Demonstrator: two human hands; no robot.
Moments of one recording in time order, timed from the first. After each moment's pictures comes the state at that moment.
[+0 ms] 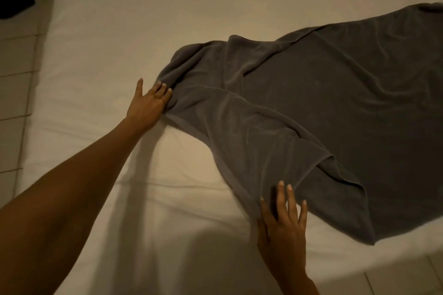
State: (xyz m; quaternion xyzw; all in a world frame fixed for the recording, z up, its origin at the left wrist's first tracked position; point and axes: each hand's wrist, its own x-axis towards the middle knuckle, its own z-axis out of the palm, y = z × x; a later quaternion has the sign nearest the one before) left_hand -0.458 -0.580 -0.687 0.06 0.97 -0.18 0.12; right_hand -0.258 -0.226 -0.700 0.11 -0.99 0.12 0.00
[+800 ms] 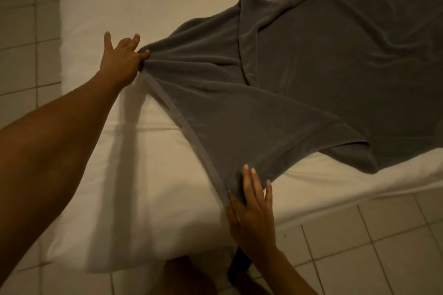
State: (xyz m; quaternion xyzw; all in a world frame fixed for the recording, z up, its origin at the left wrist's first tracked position) left_hand -0.391 -0.677 -0.646 0.03 0.98 -0.18 0.08; right_hand -0.126 -0.319 -0.675 0.18 -0.96 0.21 0.01
